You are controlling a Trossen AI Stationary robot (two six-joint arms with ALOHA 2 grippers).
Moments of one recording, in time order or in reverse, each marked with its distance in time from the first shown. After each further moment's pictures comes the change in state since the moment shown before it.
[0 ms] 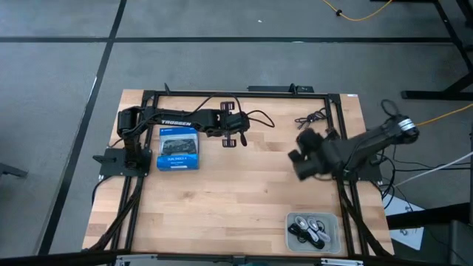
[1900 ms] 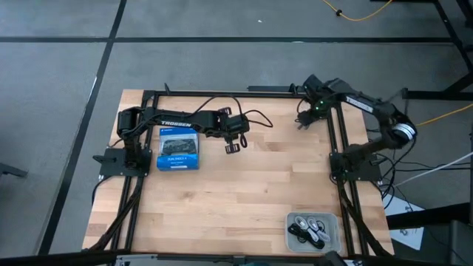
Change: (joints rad) left arm -0.013 0.000 0.000 -0.042 0.173 -0.283; right arm -1.274 0.029 -0.198 0.500 -0.673 -1.233
